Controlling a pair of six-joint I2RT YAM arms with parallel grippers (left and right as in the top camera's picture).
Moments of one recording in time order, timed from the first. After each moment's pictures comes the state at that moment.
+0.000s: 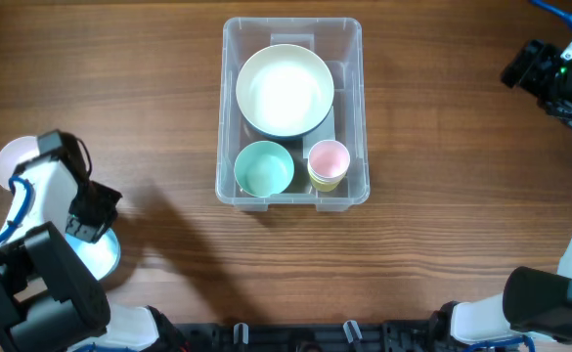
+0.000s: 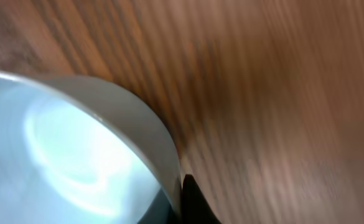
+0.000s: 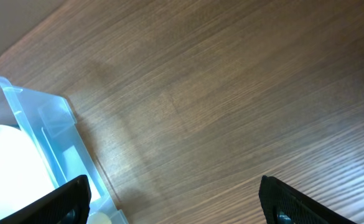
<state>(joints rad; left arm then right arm) 0.42 1.66 0.98 -0.96 -0.15 -0.72 -0.28 1.66 1.92 -1.35 -0.05 0.30</state>
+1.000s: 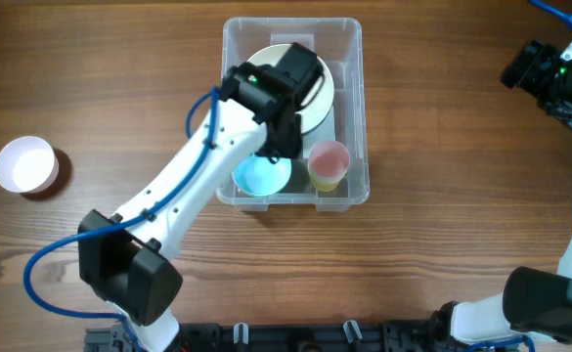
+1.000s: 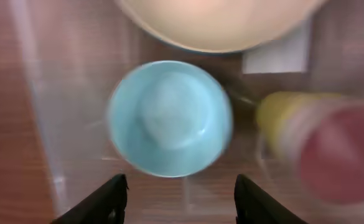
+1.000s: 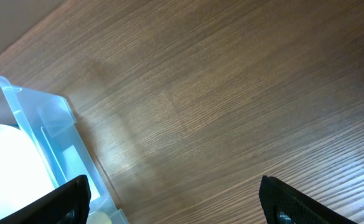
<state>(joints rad) -0.61 1.85 1.77 -1.33 -0.13 -0.55 -0.28 1.66 1.92 -1.35 -0.05 0.30</state>
